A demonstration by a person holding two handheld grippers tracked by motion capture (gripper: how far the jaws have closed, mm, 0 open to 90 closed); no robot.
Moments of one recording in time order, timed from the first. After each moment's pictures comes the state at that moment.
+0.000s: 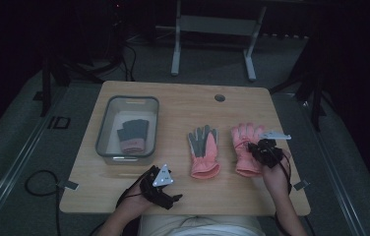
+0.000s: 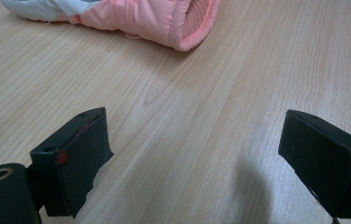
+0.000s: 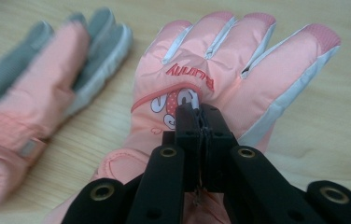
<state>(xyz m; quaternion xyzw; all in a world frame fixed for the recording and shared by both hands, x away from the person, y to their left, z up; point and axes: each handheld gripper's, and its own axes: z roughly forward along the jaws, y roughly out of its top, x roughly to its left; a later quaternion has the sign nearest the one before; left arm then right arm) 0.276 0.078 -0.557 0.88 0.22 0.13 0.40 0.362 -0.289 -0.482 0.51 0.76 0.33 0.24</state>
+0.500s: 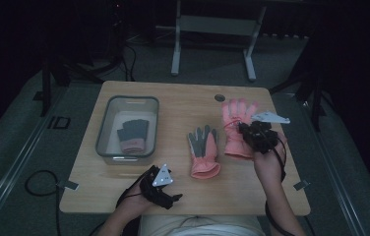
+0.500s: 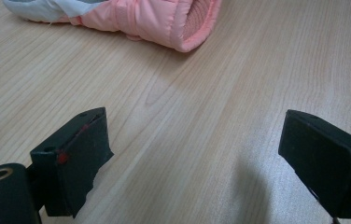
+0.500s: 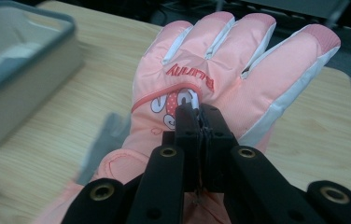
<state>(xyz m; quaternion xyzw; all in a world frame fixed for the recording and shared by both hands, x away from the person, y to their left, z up) 0.276 0.079 -0.557 0.88 0.21 0.13 0.40 0.347 -0.227 -0.393 0.47 0.74 0.38 0.28</state>
